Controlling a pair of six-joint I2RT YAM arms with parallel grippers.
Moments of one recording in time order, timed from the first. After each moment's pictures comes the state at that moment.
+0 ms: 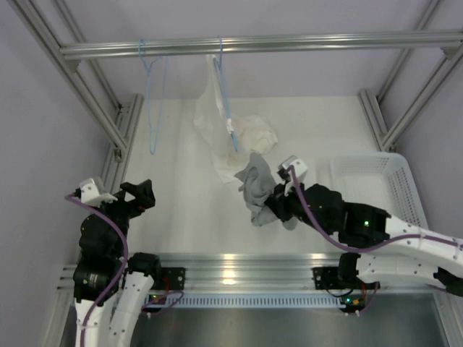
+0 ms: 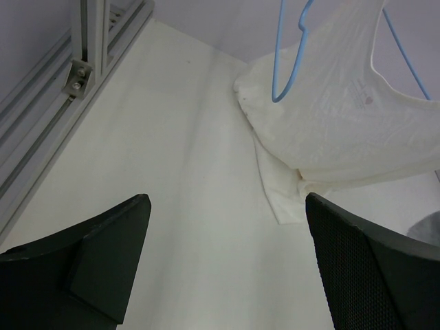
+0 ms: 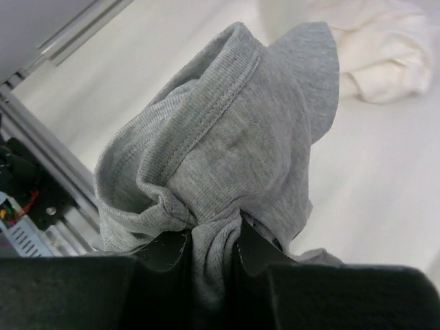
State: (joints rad) left arm -0.15 0.22 0.78 -0.65 -0.23 -0.46; right arm 1.25 0.90 0.96 -0.42 0.42 0.29
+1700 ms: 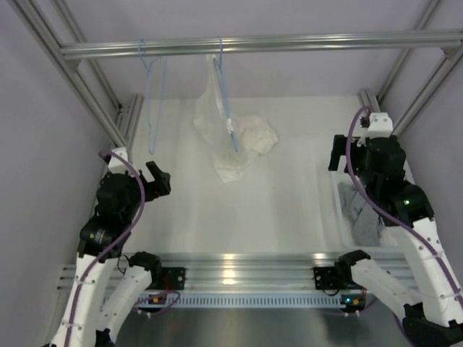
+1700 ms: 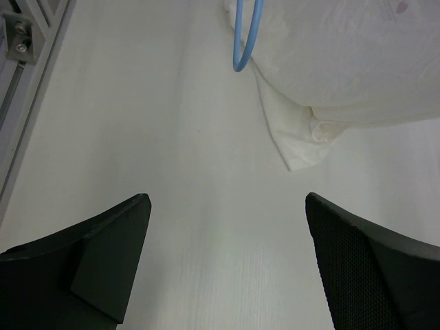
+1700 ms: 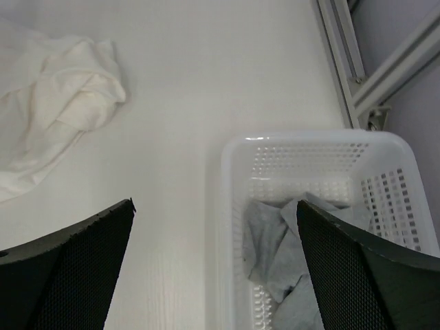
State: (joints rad) left arm -0.22 0.54 0.87 -0.67 -0.15 -0.39; right arm 0.26 0.86 1.16 -0.71 0.34 0.13
